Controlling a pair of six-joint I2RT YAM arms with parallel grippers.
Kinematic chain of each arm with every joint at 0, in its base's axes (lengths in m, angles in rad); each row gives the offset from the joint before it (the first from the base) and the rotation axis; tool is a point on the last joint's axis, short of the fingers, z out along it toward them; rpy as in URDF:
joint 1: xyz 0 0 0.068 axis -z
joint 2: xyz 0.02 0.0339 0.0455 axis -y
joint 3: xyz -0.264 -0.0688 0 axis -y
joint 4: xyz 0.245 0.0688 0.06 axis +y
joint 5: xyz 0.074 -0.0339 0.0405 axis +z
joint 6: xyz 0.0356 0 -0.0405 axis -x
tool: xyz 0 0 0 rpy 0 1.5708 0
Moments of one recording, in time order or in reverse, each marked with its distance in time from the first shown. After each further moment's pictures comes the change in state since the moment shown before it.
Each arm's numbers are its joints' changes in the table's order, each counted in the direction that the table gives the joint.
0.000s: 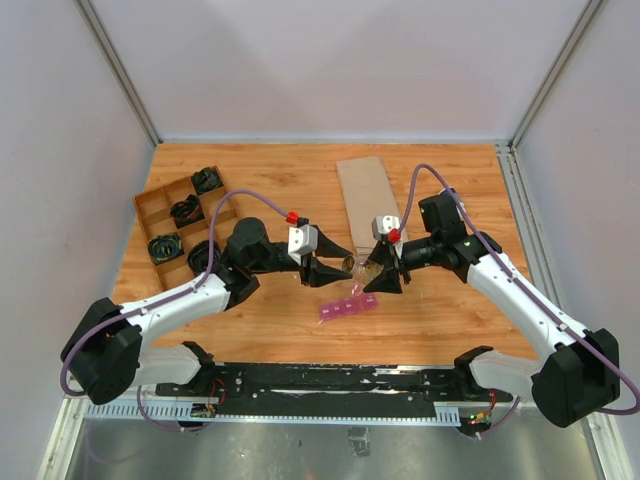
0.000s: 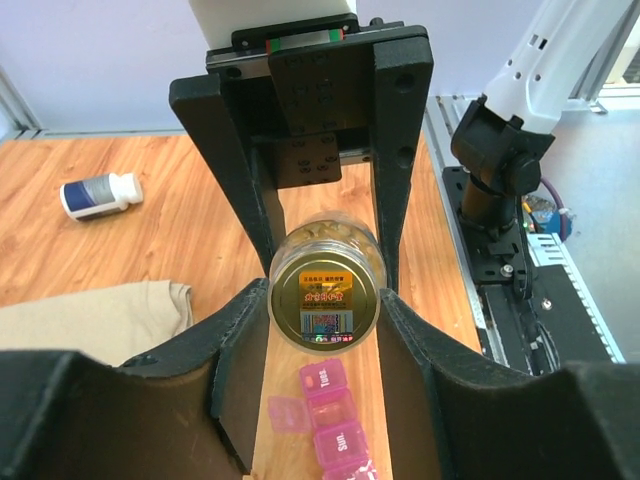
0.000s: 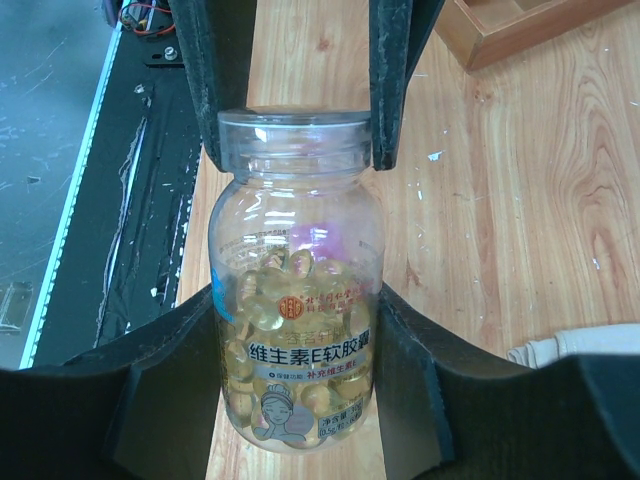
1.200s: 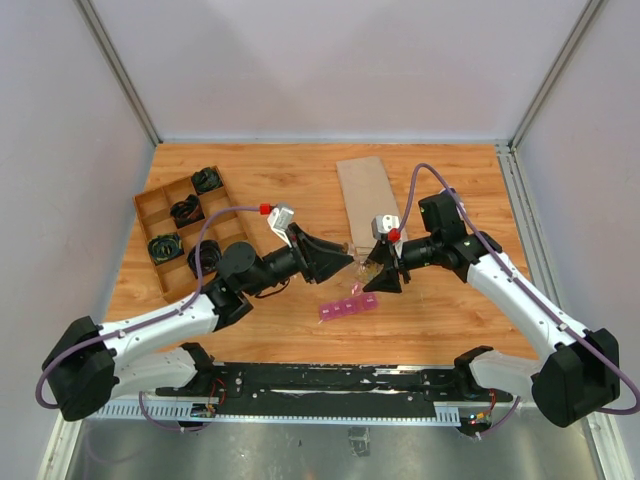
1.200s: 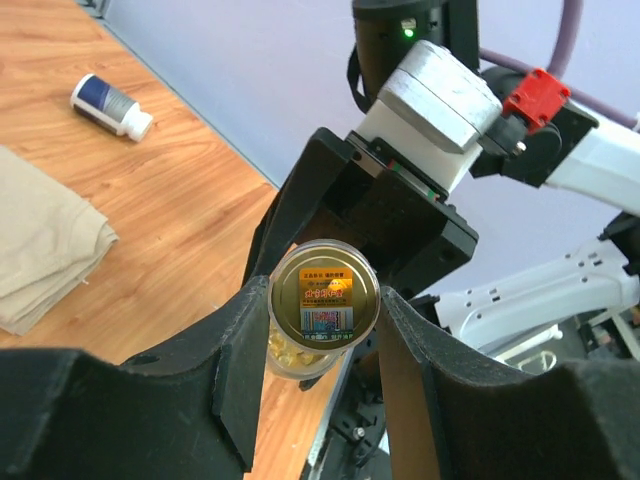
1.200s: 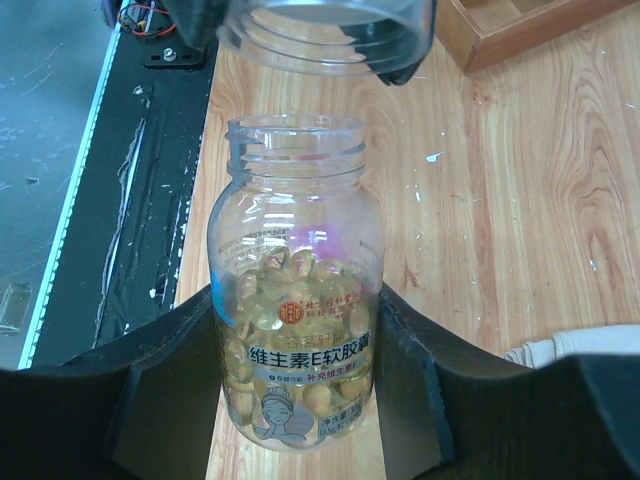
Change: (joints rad) left arm 0.143 0.160 -0.110 -0.071 0.602 0.711; right arm 0.000 -0.002 0.004 -0.002 0.001 -0.002
